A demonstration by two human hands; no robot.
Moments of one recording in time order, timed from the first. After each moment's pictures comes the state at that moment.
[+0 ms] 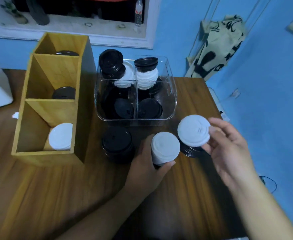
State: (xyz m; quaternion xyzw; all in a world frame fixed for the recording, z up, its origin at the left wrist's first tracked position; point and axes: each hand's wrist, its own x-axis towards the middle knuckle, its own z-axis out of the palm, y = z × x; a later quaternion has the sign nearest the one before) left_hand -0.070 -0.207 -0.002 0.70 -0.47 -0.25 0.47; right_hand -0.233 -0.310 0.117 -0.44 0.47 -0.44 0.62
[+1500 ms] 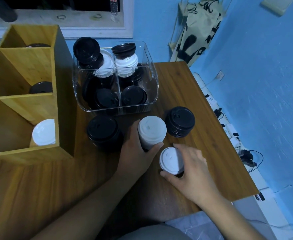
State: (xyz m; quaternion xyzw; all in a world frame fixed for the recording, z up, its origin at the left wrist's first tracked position) left_hand -0.071 -0.205 0.000 0.69 -0.49 -0.24 0.47; right_hand -0.273 -0.227 0.021 -0.84 0.48 -0.15 0.21
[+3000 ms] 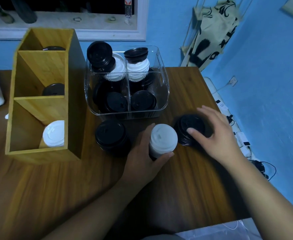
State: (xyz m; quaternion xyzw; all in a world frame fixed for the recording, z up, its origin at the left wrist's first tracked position) left_hand -0.070 -0.204 0.006 0.67 -0.52 -0.26 0.47; right_hand -0.267 -0.345 0.067 -0.84 0.46 -0.24 0.18
